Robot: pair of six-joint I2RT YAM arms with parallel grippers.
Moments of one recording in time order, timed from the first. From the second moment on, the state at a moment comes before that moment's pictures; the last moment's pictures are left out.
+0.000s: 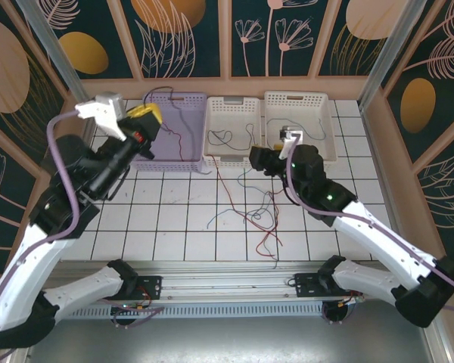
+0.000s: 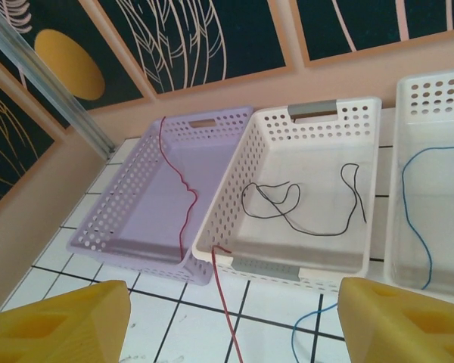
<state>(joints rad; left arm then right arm) -0.67 0.96 1.43 -0.35 -0.13 -0.29 0.72 1.00 0.92 -0.21 0.22 0.47</state>
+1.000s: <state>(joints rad) -0.66 1.86 1.91 -0.24 -0.23 0.00 0.73 0.49 0.85 -0.57 0.27 0.42</state>
